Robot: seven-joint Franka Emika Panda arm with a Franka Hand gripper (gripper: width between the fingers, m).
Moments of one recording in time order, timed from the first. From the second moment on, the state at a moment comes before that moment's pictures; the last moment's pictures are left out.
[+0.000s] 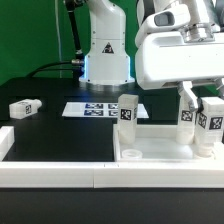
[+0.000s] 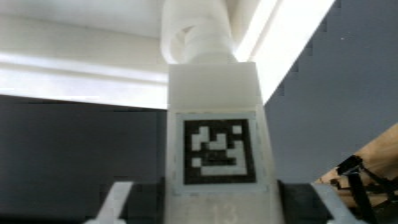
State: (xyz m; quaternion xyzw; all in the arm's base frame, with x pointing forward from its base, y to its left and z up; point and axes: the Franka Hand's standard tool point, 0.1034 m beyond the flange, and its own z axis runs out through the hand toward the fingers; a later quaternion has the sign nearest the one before) arm 0.616 0.118 0.099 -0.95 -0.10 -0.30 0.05
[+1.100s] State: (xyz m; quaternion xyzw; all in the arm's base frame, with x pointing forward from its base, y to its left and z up) arm 0.619 0.116 0.084 -0.95 -0.09 -0.30 0.05
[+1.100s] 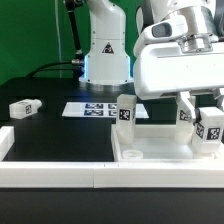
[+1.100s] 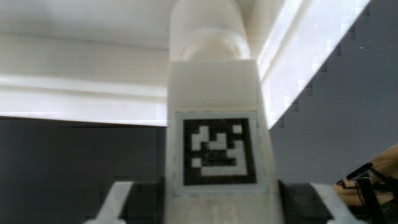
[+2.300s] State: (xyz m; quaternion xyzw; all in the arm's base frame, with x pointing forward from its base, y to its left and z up) arm 0.631 0.108 0.096 -0.96 -0.10 -0.26 0.04
